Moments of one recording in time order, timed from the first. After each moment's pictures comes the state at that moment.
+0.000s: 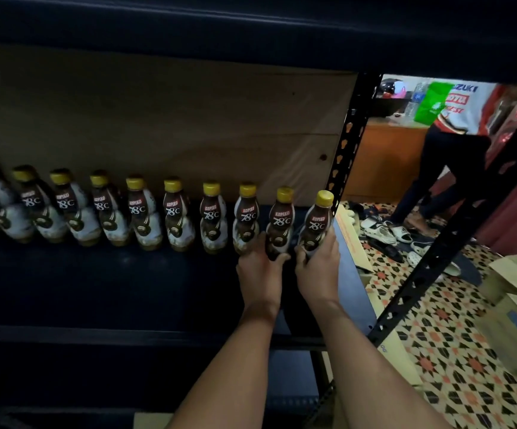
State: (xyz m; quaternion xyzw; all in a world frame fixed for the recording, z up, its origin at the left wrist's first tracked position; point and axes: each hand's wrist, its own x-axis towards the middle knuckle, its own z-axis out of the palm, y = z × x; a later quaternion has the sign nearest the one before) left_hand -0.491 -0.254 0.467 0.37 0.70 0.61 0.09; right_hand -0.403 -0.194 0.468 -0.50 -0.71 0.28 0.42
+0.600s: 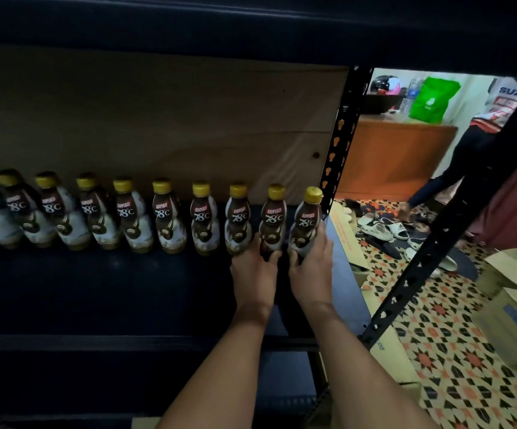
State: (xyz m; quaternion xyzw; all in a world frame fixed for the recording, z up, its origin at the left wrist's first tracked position) left_hand -0.497 -0.241 0.452 0.39 0.73 0.55 0.07; right_hand -0.400 -0.196 0.466 -0.47 -0.71 0.27 0.44
